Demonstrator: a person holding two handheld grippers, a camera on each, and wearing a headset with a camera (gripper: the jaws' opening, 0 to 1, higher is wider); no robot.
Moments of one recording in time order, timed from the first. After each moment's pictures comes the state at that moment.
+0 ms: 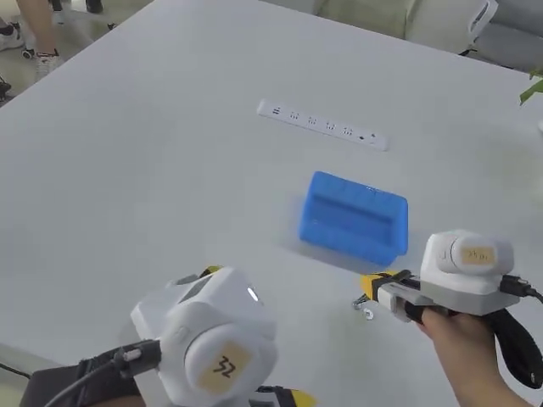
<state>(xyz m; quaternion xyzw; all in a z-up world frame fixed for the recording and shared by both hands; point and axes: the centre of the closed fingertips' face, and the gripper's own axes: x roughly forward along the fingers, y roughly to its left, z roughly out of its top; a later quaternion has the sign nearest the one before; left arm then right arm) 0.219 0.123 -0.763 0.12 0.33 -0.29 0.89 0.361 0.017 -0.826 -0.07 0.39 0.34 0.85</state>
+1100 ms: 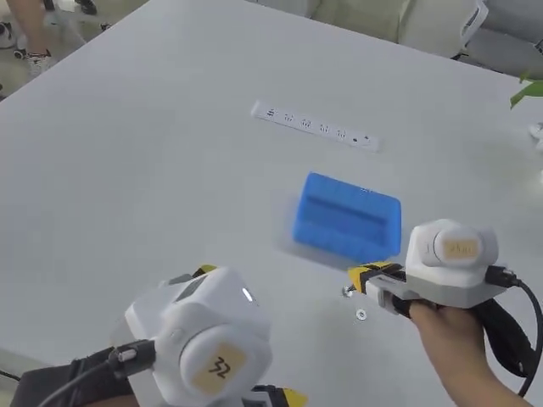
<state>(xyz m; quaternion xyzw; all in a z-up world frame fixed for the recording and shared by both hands) 0.219 0.125 -0.763 0.13 0.32 -0.29 0.89 0.358 0.038 -0.799 -0.11 0.36 0.36 0.85</state>
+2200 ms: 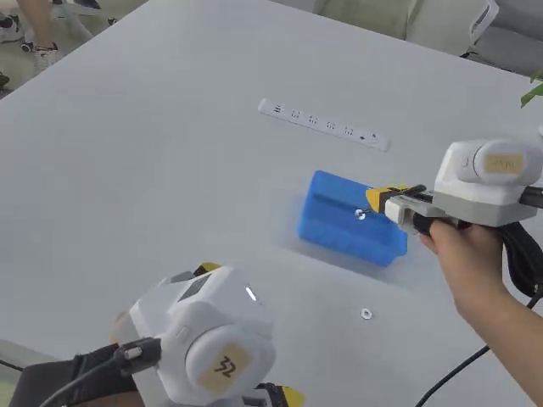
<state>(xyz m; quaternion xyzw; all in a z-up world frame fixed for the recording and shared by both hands) 0.220 0.132 -0.769 0.13 0.33 -0.28 0.89 0.441 0.059 -0.737 -0.08 0.29 0.35 0.89</state>
